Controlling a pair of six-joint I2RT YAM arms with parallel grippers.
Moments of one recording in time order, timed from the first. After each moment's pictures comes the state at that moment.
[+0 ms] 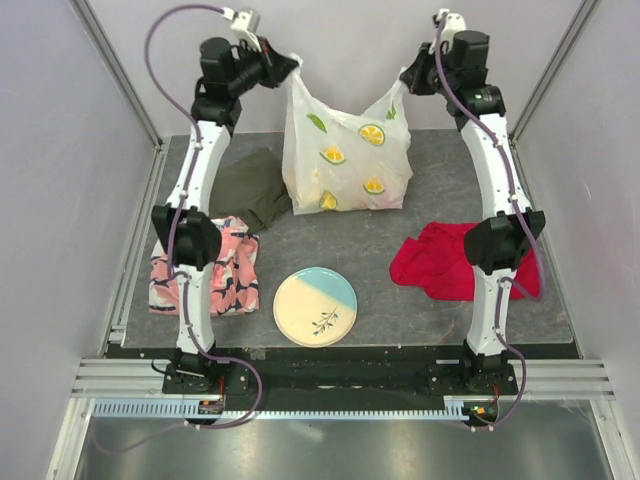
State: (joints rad) left arm -0.19 2.32 2.49 -0.17 0.58 -0.34; right arm 0.16 2.18 2.49 -0.58 -0.31 0.20
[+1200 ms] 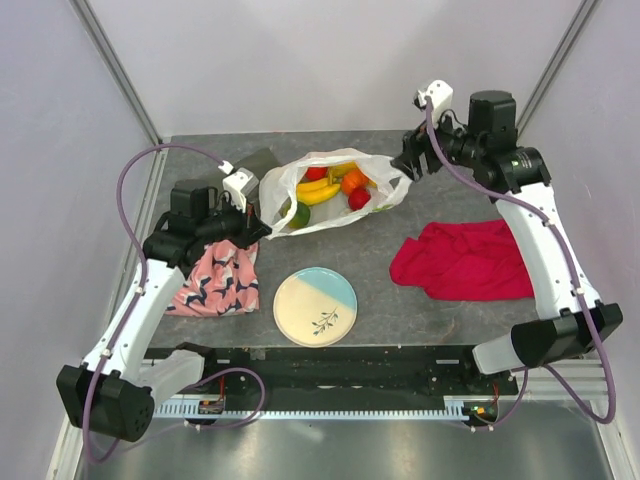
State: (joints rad) left arm -0.22 1.05 0.98 -0.50 0.58 0.08; right arm 0.22 1.45 1.68 -0.71 -0.51 -0.31
